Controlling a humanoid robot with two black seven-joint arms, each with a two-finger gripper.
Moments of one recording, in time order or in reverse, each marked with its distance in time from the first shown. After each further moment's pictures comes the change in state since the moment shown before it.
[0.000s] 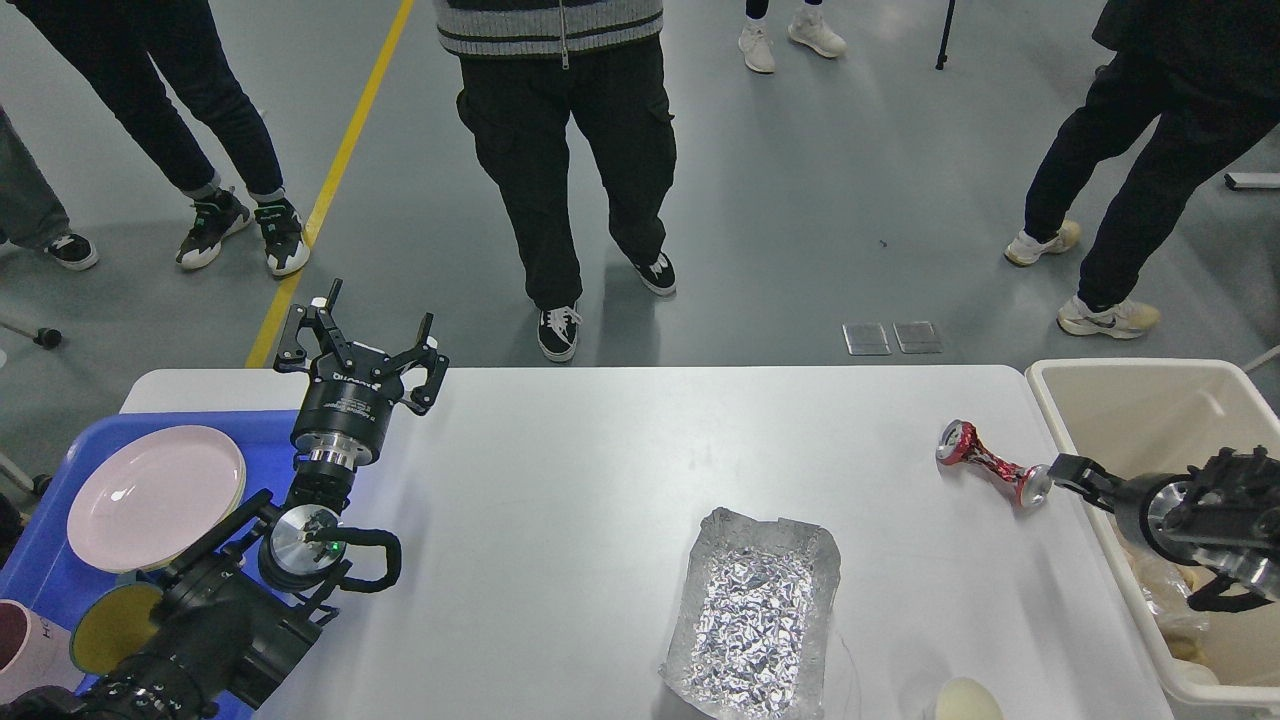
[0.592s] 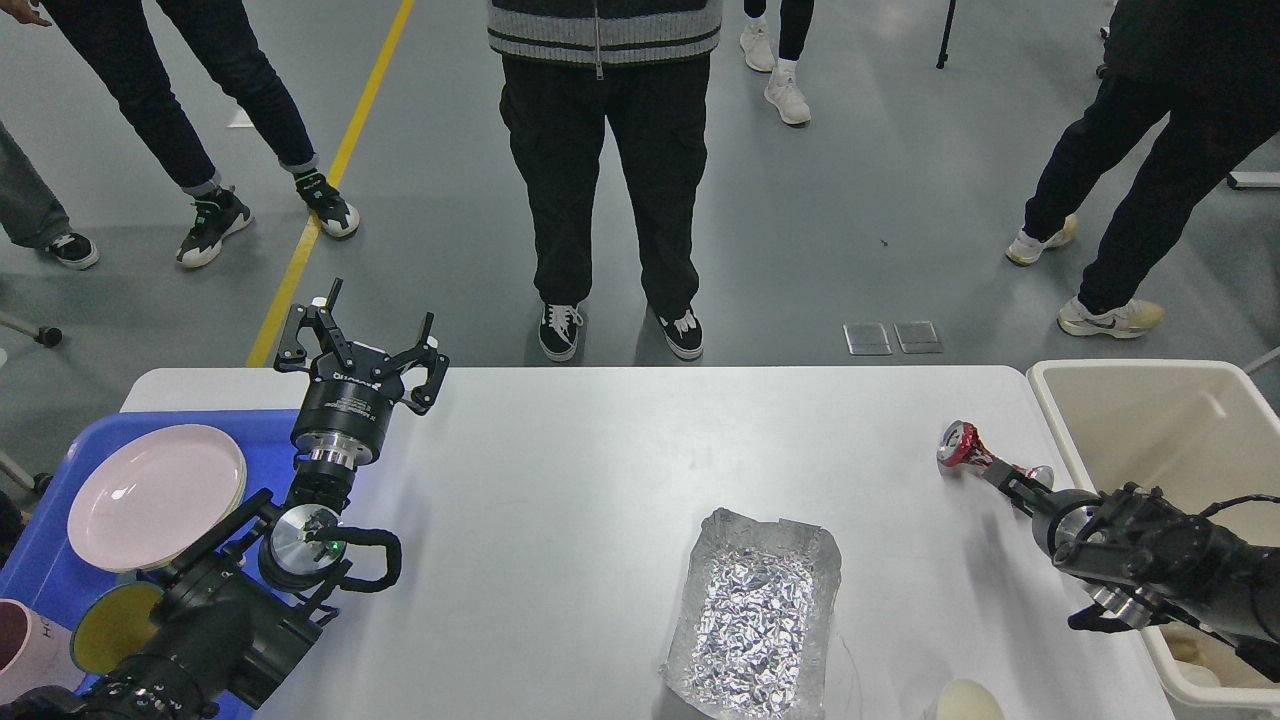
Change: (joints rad) left arm 0.000 0.000 0.000 0.000 0.000 0.000 0.000; right arm -0.235 0.224 0.197 -0.265 0.006 -0.168 0.004
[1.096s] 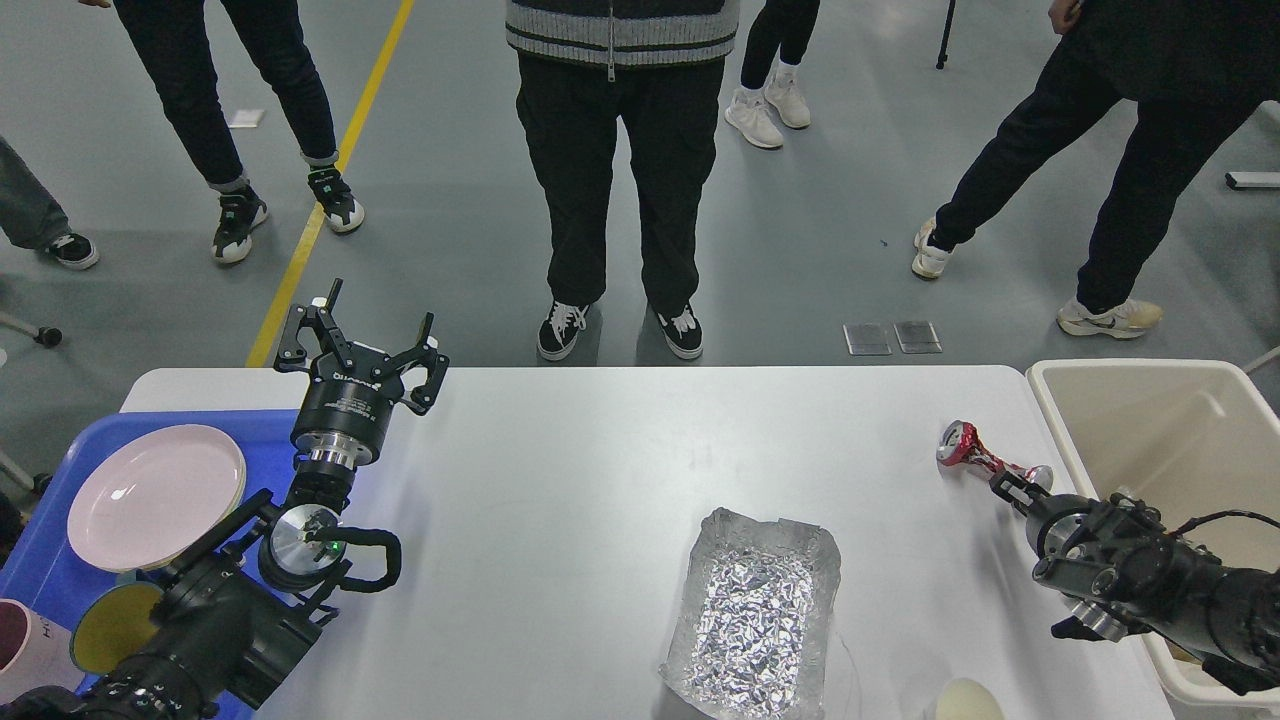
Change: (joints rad) left arm 0.000 0.000 0.001 0.000 0.000 0.000 0.000; right arm -0.065 0.073 0.001 -0.128 -0.001 -0.042 0.007
